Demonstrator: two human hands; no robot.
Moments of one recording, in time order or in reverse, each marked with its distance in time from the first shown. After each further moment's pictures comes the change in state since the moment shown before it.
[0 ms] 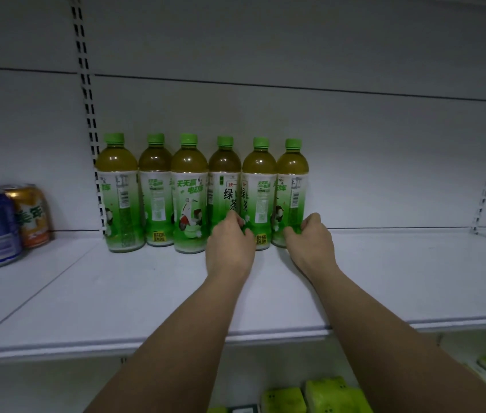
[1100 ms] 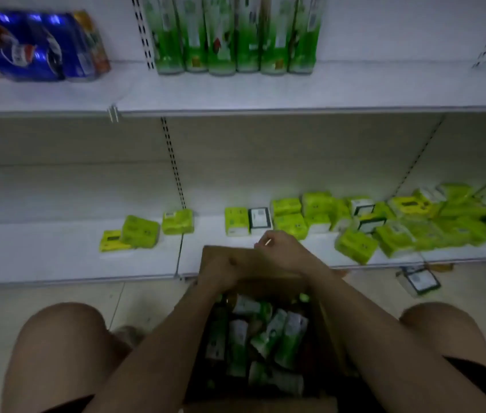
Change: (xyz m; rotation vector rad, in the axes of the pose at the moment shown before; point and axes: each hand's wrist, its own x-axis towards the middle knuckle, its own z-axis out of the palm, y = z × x) left_hand -0.355 -0.164 -0.081 0.188 -0.861 -0.390; right_hand -0.358 0.070 -0.029 -0.193 -0.830 0.161
